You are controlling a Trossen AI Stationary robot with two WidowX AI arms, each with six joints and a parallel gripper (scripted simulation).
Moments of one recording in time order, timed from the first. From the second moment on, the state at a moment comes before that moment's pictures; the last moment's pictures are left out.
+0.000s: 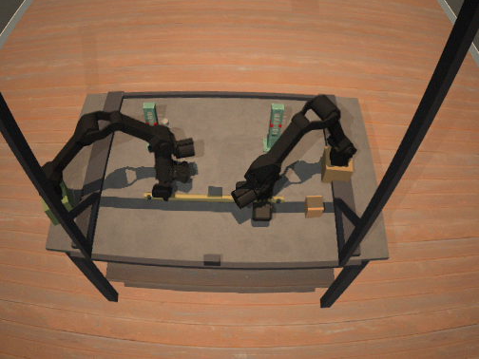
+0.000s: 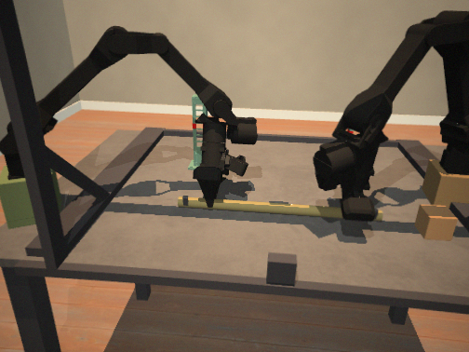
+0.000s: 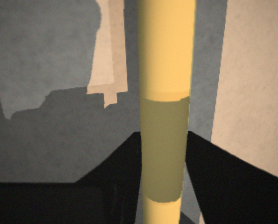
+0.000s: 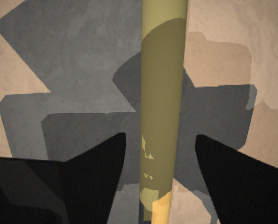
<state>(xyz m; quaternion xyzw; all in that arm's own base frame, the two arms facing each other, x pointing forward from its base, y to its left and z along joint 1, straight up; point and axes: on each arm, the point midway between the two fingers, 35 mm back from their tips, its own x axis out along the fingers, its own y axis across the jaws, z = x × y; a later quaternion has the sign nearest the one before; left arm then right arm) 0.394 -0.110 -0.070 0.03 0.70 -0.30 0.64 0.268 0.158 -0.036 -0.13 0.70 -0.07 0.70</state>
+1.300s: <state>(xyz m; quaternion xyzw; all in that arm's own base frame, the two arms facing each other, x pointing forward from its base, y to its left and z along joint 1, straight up) 0.394 -0.110 -0.070 0.03 0.70 -0.30 0.64 0.270 0.156 -0.048 -0.12 0.70 -0.07 0.70</state>
